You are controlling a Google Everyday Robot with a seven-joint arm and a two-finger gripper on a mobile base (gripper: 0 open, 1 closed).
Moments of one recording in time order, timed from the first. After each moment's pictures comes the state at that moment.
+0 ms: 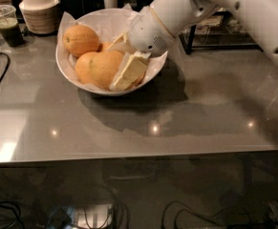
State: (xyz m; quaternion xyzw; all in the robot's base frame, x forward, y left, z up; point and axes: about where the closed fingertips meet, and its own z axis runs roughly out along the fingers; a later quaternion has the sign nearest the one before) arm 0.523 0.044 0.942 -0.73 0.56 0.26 0.29
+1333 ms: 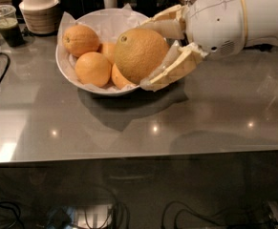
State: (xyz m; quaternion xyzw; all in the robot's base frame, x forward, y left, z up) arm 0.459 -0.020 1.042 -0.65 0.50 0.25 0.51
